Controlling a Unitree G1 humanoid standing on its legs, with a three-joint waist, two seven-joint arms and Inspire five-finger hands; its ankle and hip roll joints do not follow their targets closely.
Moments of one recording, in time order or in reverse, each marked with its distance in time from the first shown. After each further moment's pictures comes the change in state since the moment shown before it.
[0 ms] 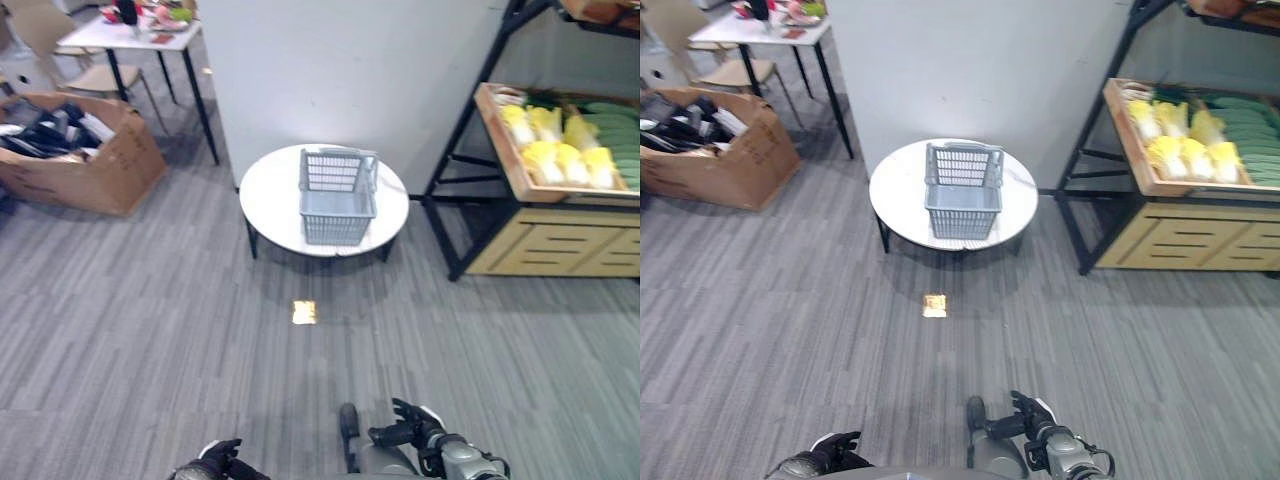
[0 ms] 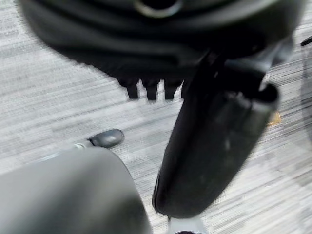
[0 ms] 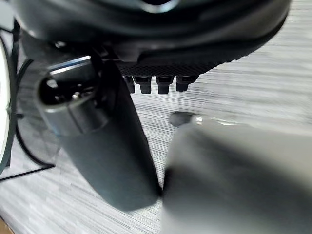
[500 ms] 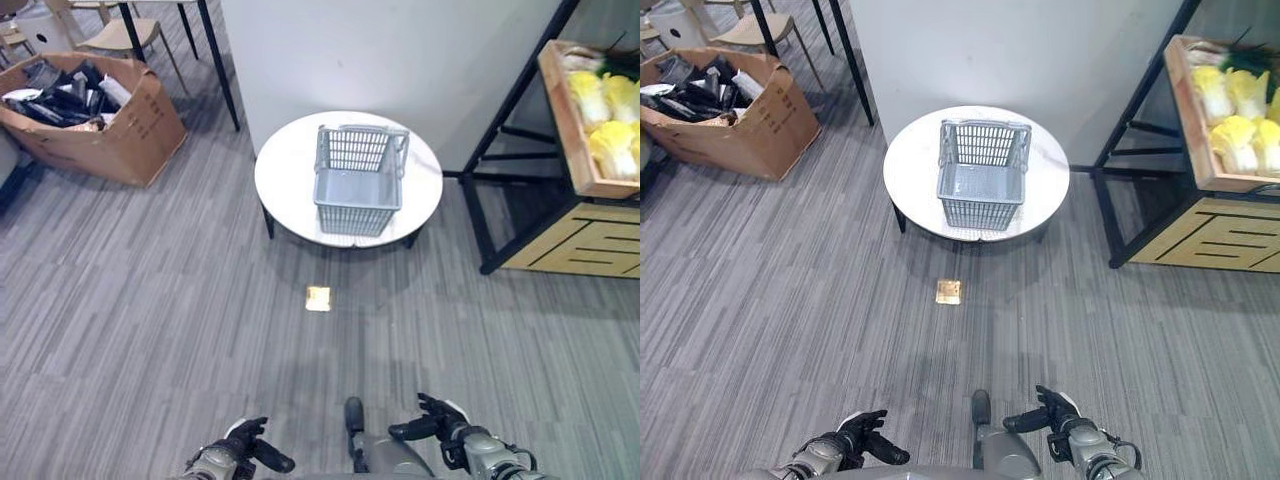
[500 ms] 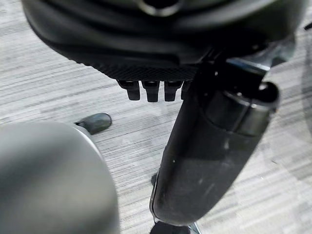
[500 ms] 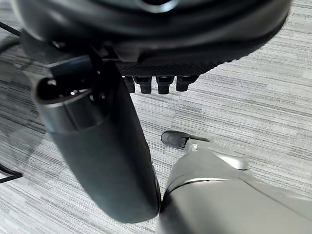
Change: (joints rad) left arm -0.063 -0.030 -0.034 -0.030 -0.002 0.001 0.002; right arm -0.014 -0.062 -0.044 0.018 0.012 0.000 -0.004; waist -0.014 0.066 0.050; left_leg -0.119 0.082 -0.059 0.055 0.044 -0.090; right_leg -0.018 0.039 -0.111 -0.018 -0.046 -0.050
